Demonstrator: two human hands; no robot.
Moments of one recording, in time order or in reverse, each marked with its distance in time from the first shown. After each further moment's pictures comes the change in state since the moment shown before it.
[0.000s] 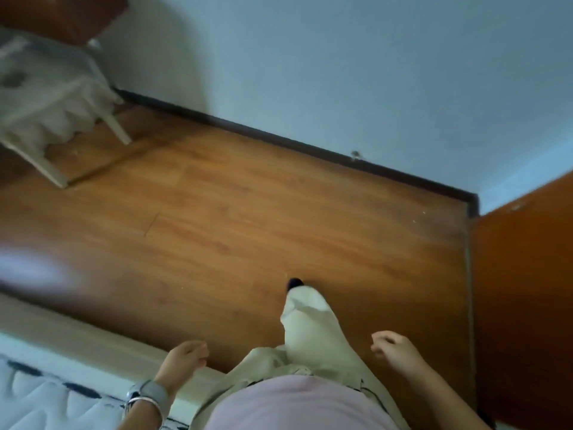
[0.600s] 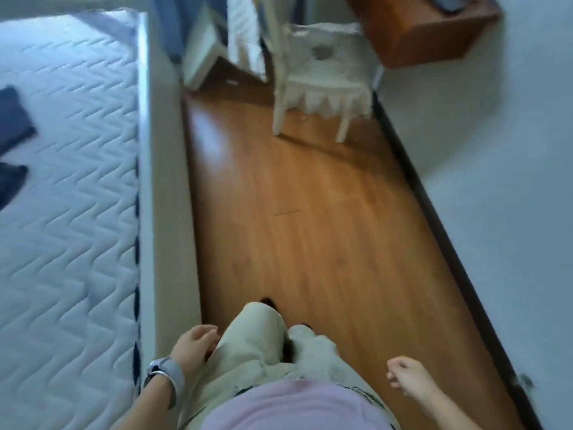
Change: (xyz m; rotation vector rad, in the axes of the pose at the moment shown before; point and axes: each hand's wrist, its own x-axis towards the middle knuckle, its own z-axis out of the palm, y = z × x) left_hand 0.042 0.093 -0.063 -0.868 0.510 -0.235; right_hand 0.179 -0.421 0.062 -0.943 -0.313 -0.345
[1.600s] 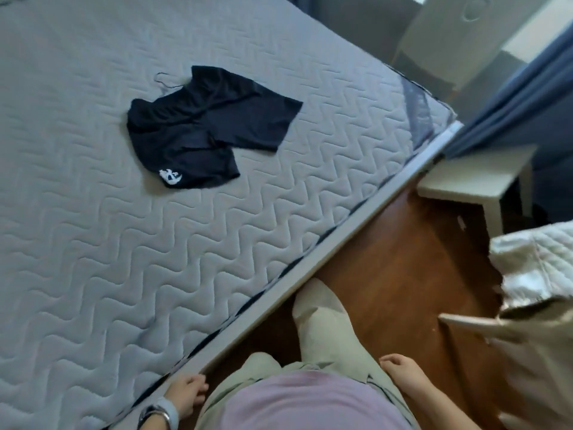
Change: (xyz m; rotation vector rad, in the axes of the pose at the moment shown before) left_hand 0.205 0.160 -0.175 -1.035 0.456 -0.598; right_hand 0.106 -0.761 0.106 -0.950 -0.224 -0.573
